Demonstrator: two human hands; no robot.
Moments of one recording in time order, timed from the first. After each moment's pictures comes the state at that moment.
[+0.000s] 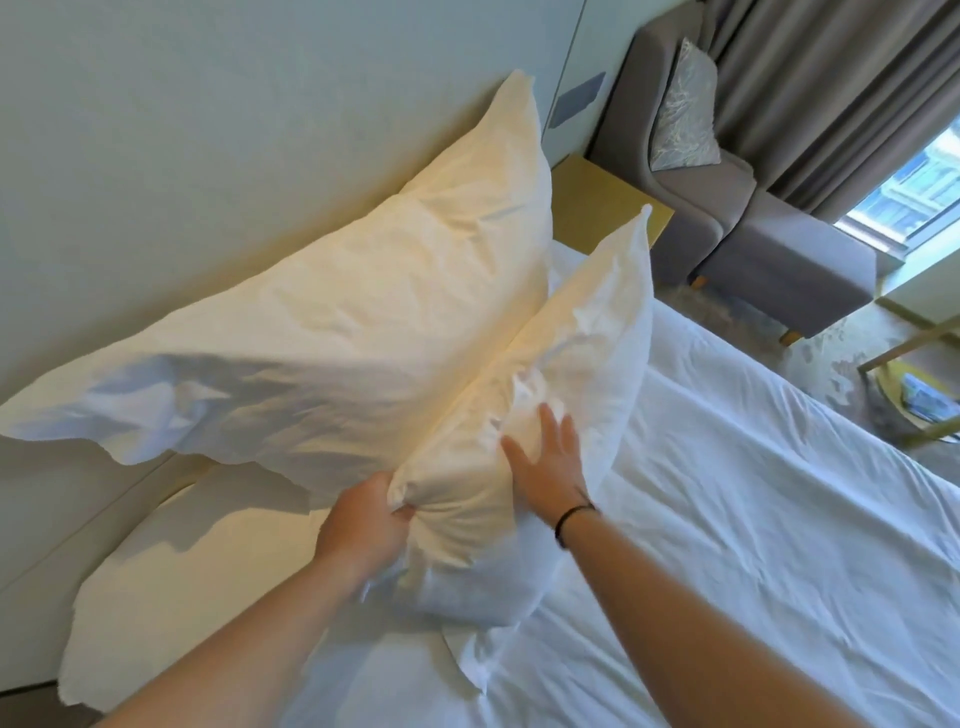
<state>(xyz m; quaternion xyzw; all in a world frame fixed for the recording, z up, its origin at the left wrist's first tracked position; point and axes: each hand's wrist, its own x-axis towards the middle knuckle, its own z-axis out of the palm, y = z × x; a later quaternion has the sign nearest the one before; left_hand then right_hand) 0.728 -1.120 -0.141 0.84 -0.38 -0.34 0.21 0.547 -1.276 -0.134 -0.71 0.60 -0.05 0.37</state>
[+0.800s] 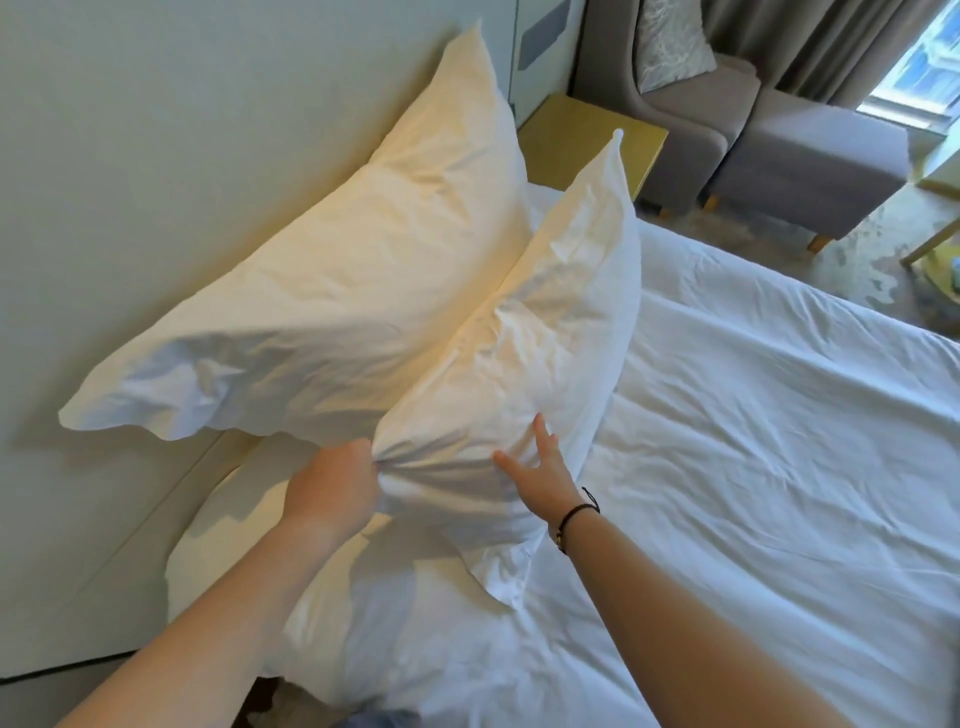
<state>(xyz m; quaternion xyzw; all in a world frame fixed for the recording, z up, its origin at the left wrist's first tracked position) 0.737 -1.079 -0.094 0.85 -0.49 -0.20 0.03 0.509 -1.189 -0.160 -0.55 0.58 -0.10 0.58</state>
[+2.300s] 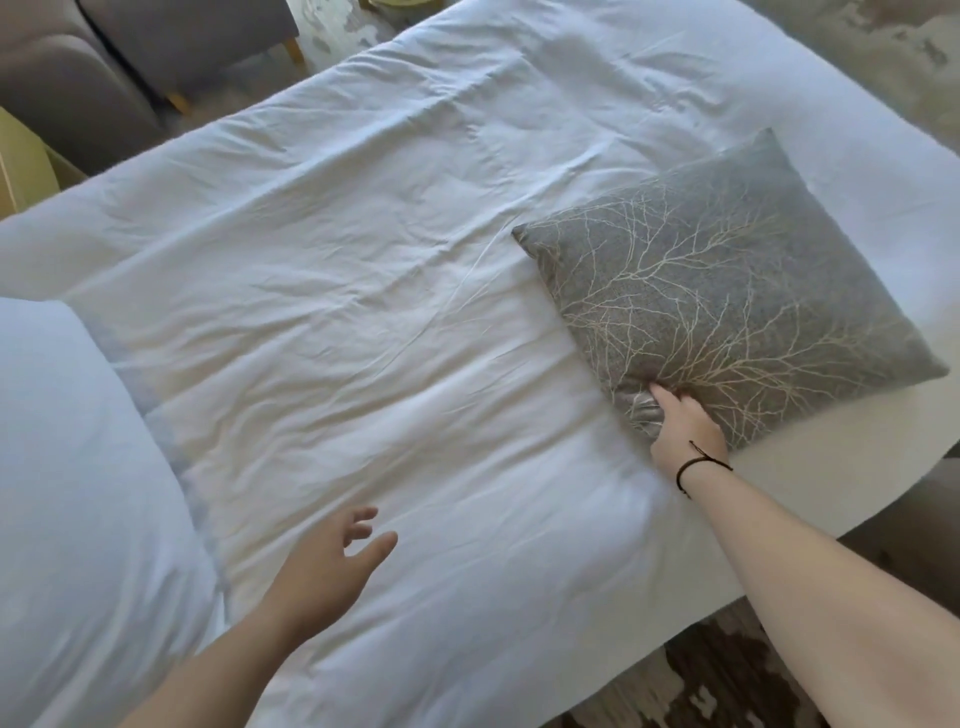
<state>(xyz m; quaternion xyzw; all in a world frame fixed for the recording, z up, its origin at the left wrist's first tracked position) 0.302 -1.109 -0.214 0.57 -0.68 -0.44 -0.13 -0.098 -0.947 -0.316 -0.23 0.94 -0.04 0.23</state>
